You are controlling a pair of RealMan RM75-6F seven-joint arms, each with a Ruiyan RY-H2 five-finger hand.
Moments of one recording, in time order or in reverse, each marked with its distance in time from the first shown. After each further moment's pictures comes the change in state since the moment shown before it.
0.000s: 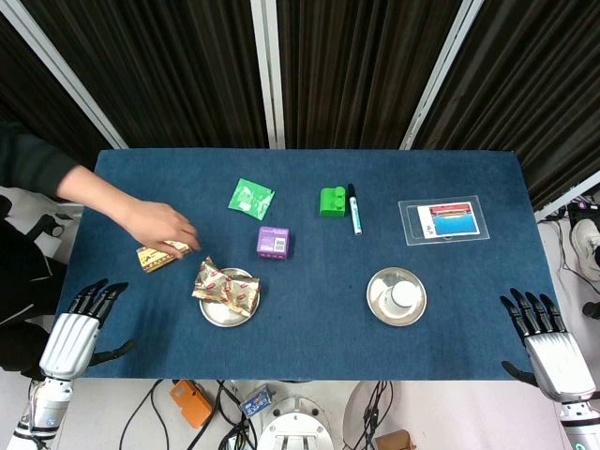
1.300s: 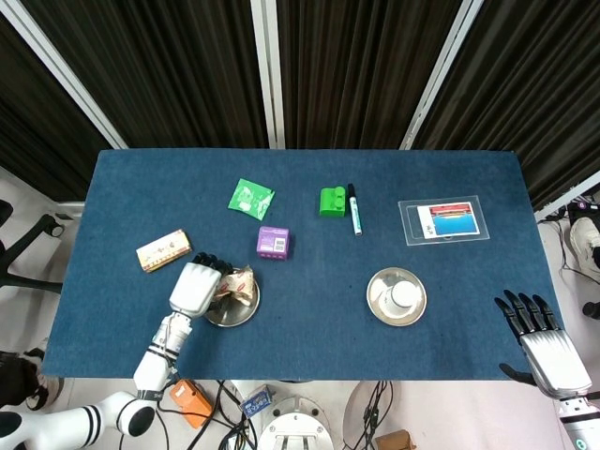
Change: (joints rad) left arm -0.357 -0.433 -0.224 0.113 -0.238 -0.378 0.466; right arm 0.027 0.036 -0.004 -0.023 0.002 -0.079 0.036
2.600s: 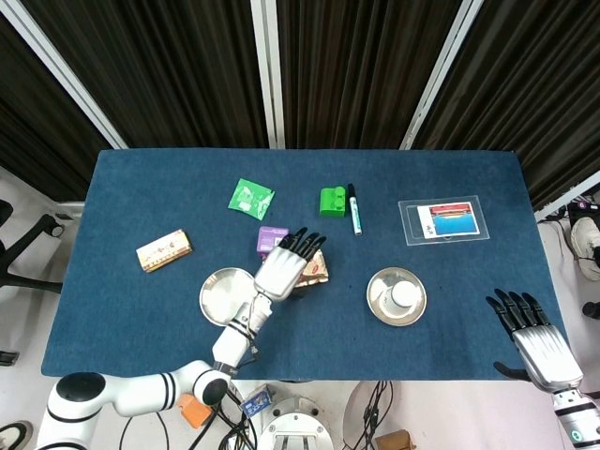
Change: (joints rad) left arm -0.299 -0.238 -0.172 0.039 -0.145 -0.198 0.159; right arm 0.045 0.009 0.002 -0.004 0.005 -0.076 0.038
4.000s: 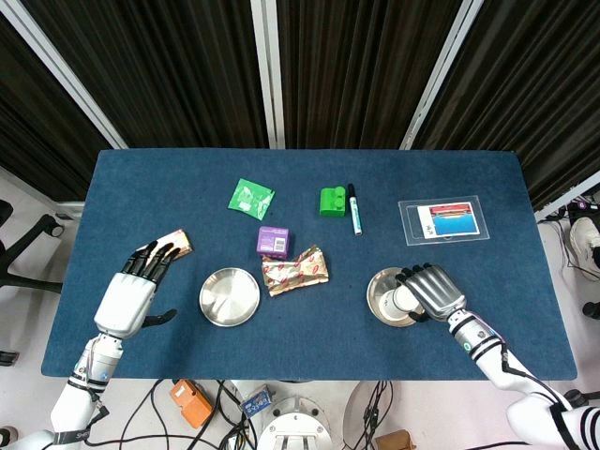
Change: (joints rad) left arm 0.436 0.674 0.300 -0.419 0.243 0.387 -0.239; right arm 0.439 -0.182 0.155 -0.081 0.278 -0.494 -0.289
